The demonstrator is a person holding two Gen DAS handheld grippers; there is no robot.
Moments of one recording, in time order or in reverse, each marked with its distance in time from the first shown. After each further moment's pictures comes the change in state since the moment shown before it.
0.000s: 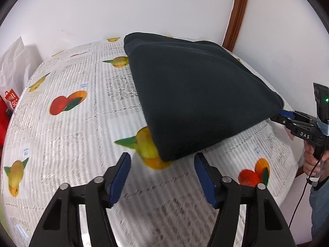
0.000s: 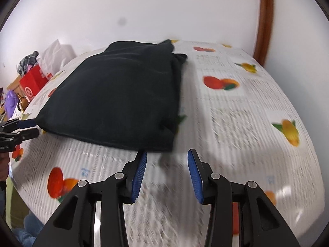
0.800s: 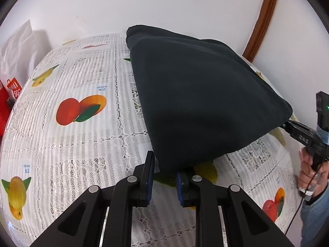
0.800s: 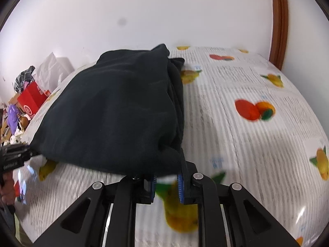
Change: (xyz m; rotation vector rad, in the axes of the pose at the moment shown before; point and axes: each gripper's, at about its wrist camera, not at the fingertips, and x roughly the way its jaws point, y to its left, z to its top) left arm 0.022 0.044 0.029 -0.100 0.017 0.024; right arm 0.057 0.017 0.047 0.067 0.007 0.066
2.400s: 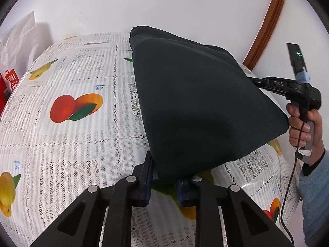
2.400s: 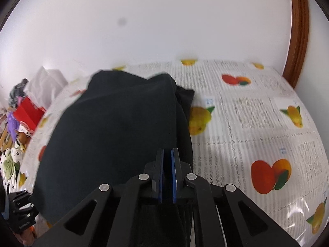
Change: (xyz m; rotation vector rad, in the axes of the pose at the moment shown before) left arm 0.011 0.013 0.004 -0.069 -0.030 -0.036; right arm 0.062 0.008 0.113 0.031 0.043 0.012
